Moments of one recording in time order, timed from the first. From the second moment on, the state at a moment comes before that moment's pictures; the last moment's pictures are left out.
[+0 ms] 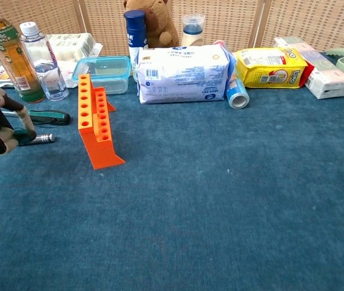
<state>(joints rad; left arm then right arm) -0.56 -1.55 -0.19 -1.90 0.61 1.47 0.75 0.01 -0.96 0.04 -1.73 -1.65 1.64 0.36</state>
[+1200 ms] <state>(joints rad) -0.37 -1.10 -0.06 -1.83 1.67 1.32 -0.69 0.02 -0.98 0.02 -1.75 -1.66 1.60 0.28</state>
